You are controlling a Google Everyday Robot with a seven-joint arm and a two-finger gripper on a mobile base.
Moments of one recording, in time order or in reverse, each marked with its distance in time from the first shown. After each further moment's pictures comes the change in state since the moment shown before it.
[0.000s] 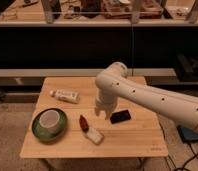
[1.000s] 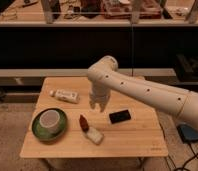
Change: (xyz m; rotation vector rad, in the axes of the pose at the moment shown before) arm 0.048 -0.017 0.004 -0.032 0.022 0.030
